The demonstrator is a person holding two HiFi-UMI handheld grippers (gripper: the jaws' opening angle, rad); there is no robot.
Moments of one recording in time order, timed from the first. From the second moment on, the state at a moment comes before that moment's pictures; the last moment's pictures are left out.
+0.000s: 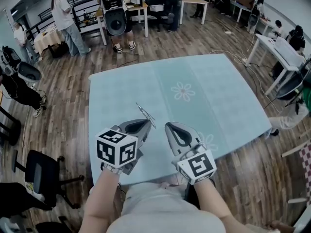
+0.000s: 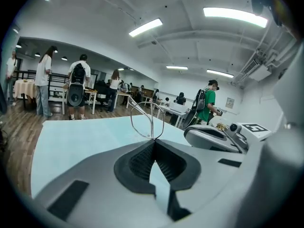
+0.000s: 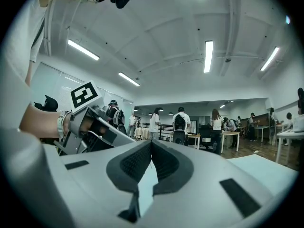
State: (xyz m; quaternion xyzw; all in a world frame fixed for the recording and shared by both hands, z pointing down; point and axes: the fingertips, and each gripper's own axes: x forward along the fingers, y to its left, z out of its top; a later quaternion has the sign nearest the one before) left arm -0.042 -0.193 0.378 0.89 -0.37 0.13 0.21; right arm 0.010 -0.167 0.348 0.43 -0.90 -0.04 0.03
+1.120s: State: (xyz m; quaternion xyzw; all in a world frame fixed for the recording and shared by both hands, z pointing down) left arm -0.029 -0.156 0.406 0.87 -0.16 0.19 0.43; right arm 0.008 -0.169 0.370 0.34 -0.93 -0.05 0.14
